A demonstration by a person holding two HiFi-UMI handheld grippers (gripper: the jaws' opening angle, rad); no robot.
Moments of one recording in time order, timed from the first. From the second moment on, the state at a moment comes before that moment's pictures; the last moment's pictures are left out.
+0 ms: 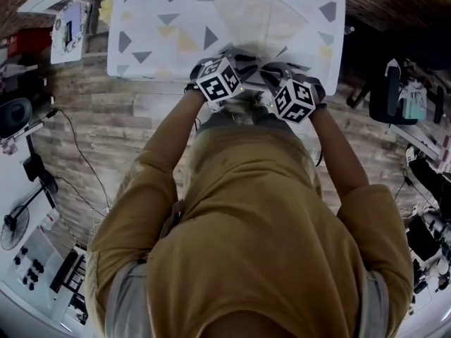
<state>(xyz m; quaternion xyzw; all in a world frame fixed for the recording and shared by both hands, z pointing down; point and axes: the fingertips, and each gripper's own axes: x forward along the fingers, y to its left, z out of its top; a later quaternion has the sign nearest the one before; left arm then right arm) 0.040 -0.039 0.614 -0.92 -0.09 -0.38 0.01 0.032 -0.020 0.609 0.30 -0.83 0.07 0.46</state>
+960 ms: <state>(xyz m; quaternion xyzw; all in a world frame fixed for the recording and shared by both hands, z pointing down) 0.036 -0.034 0.616 -0.92 -0.09 -0.38 0.03 0.042 -0.047 0.621 0.35 -0.81 0.15 0.44</state>
